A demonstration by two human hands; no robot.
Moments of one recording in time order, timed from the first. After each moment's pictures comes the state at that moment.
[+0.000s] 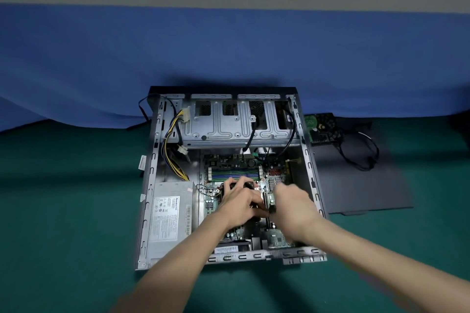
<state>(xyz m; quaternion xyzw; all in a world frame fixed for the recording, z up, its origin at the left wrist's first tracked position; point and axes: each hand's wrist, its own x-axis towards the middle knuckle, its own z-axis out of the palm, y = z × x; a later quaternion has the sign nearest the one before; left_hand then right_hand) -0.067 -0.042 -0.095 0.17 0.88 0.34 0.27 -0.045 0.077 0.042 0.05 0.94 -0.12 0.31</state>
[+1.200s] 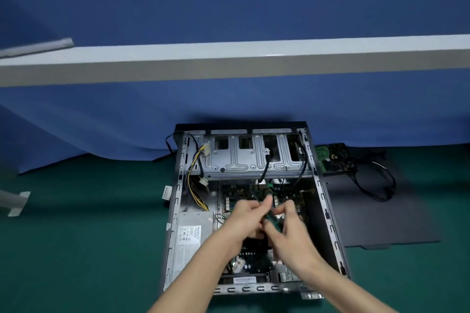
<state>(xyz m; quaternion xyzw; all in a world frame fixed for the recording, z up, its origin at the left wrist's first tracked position) -0.072 -0.055 0.009 -0.18 0.69 0.60 0.35 -0.029 0.062 0.034 0.11 0.81 -0.54 0.19</state>
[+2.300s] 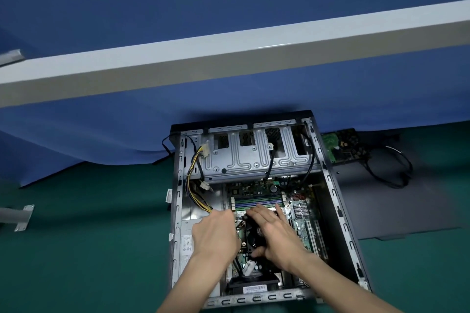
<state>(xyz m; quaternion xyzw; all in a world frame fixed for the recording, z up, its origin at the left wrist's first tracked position) -0.071 -0.094 0.032 -0.03 0.95 0.01 0.30 -0.055 0.047 -0.060 -0.16 0.93 -0.21 0.24</state>
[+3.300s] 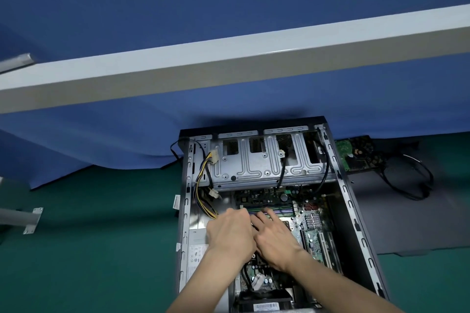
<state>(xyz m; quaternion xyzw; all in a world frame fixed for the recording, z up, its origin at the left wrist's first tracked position) -0.093 -0.084 0.035 0.00 0.95 -0.01 0.31 -0.081 0.024 -0.072 -0.32 0.94 -0.06 0.11</state>
